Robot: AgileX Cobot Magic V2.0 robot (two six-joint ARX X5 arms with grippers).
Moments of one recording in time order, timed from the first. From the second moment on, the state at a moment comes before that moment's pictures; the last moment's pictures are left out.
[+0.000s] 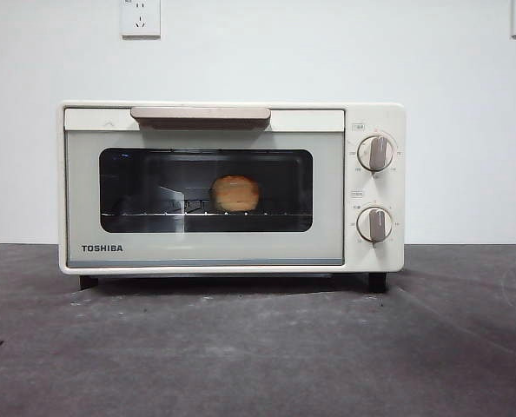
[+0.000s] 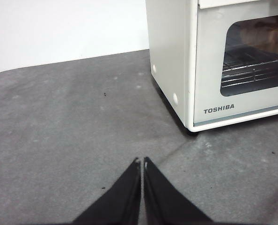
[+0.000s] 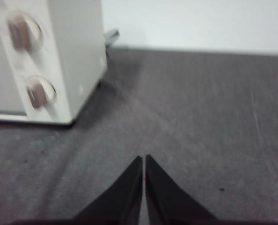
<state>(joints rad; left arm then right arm) -0.02 0.01 0.03 -0.18 0.10 0.14 0.07 0.01 0.02 -0.17 -0.07 0.02</state>
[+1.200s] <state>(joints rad) -0.02 0.01 0.03 -0.18 0.10 0.14 0.07 0.01 0.02 -0.16 -0.05 0.04</state>
